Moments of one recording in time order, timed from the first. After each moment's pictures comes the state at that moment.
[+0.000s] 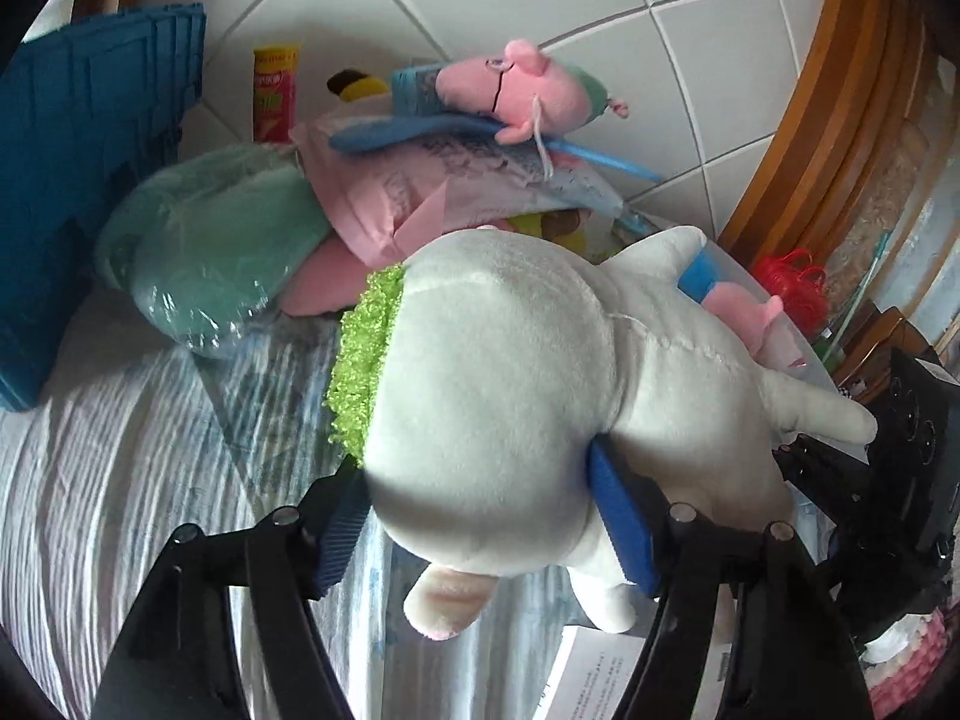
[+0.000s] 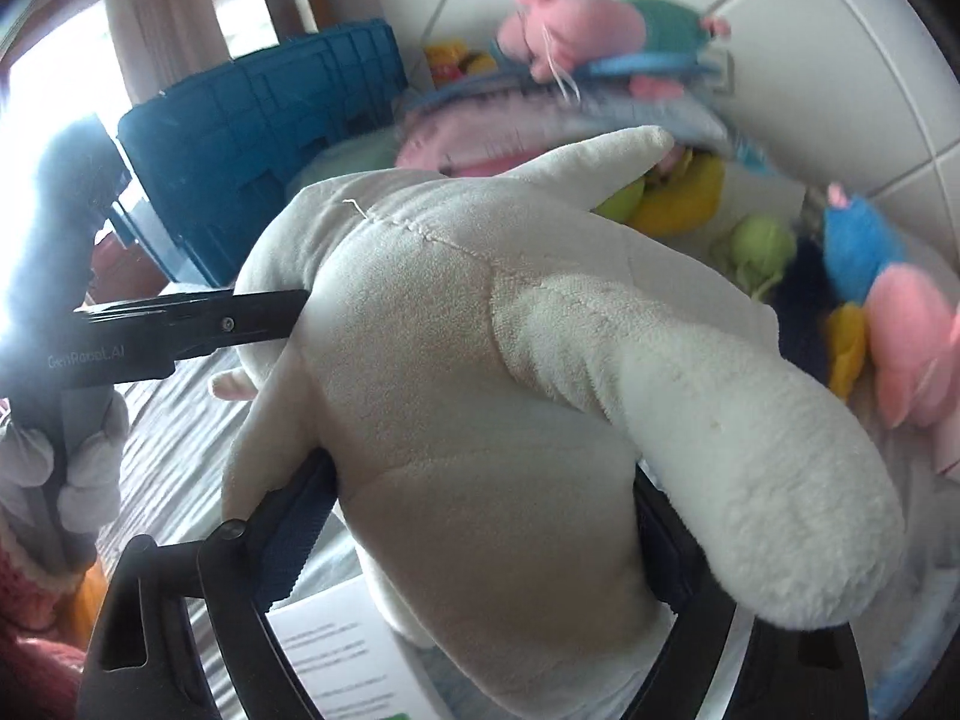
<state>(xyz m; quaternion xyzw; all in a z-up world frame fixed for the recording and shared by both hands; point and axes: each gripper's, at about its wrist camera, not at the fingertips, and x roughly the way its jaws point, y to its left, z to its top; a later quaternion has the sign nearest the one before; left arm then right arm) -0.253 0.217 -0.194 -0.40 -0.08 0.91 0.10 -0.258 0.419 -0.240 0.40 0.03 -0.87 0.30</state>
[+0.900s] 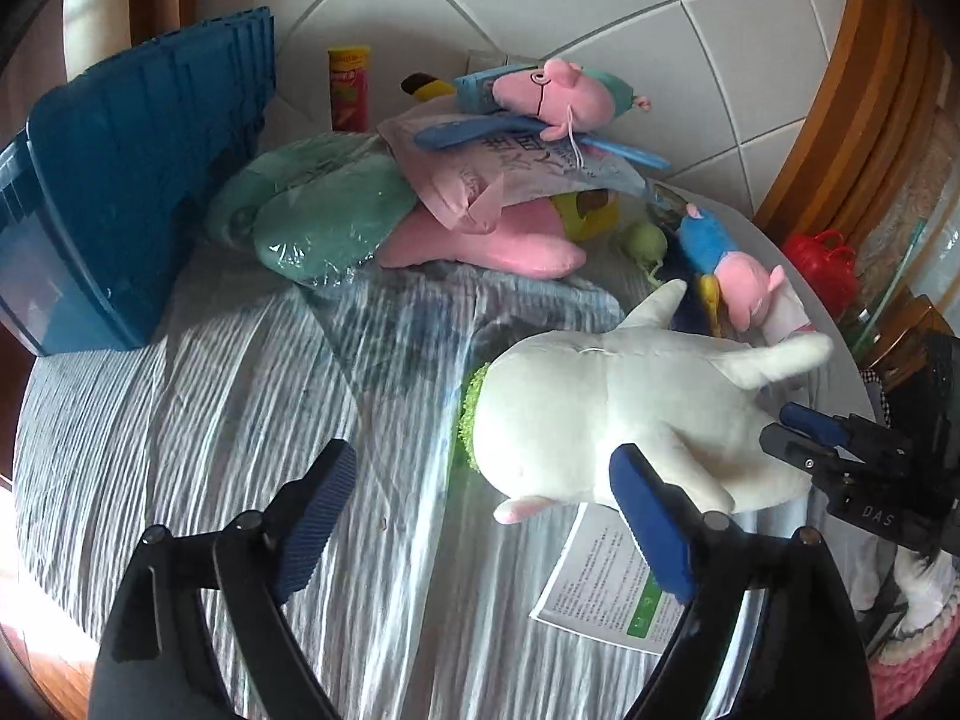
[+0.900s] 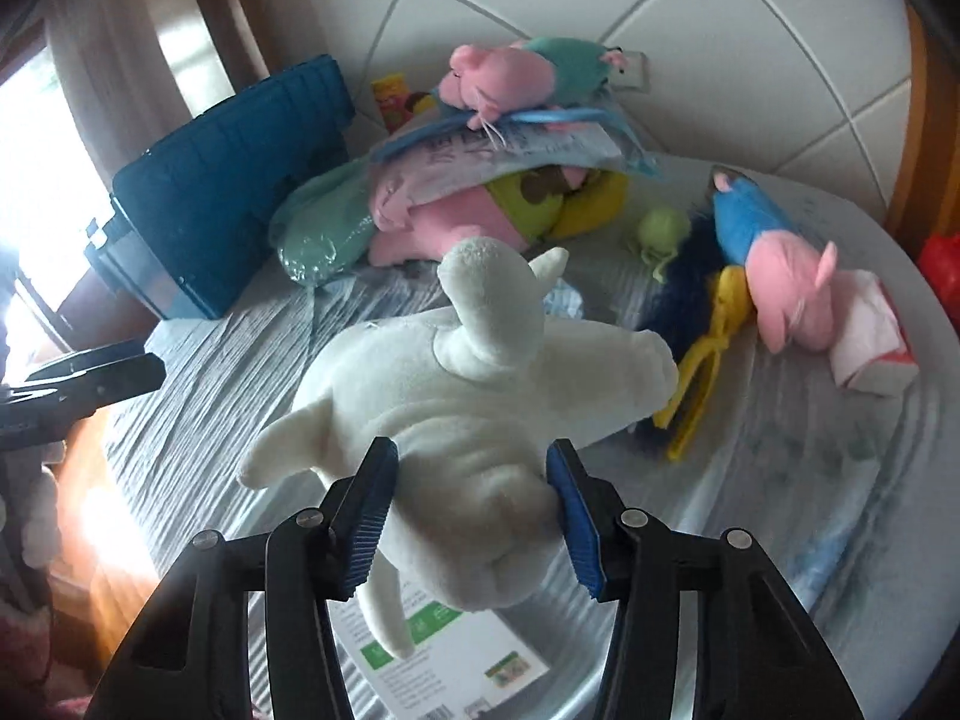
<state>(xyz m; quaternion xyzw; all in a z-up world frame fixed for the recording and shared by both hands) -0.182 0.200 -0.173 -0.46 -0.06 0.89 0.04 -0.203 0.478 -0.193 0.44 -0.02 -0.87 0.22</state>
